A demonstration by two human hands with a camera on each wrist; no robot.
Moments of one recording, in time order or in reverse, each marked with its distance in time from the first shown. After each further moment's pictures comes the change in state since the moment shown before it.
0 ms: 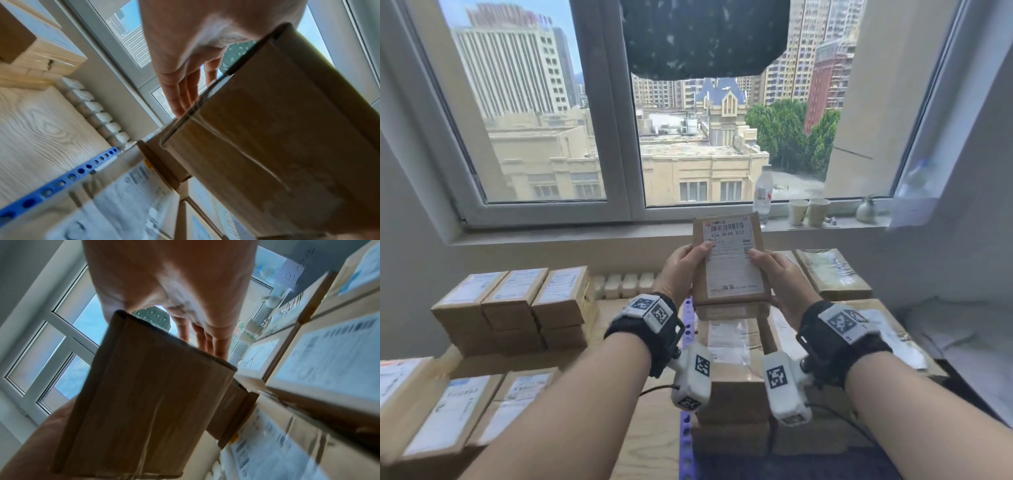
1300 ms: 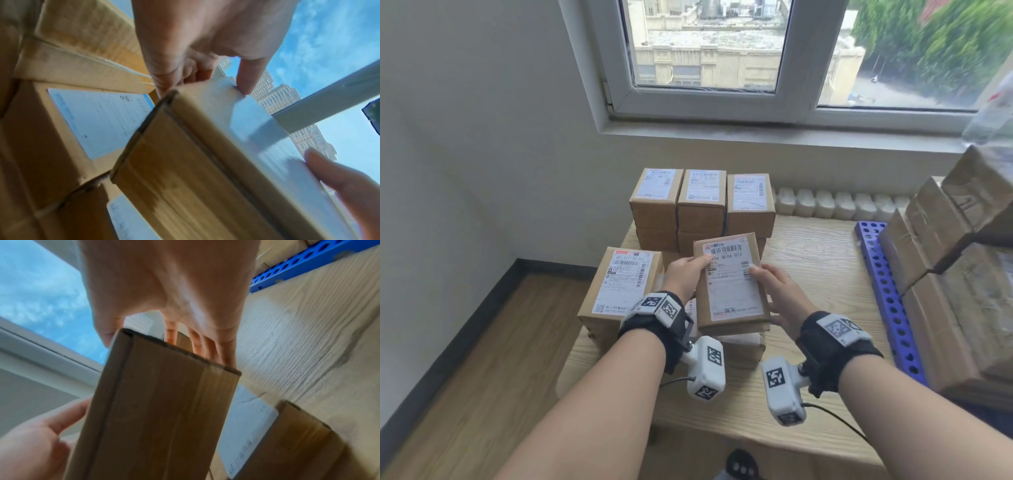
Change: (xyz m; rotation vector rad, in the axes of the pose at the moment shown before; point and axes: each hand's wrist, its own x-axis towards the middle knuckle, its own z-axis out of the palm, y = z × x) left_hand -0.063 -0.148 -0.419 0.080 0.263 -0.480; right_hand -0.060 0.161 0.407 -0.127 -0.244 0.459
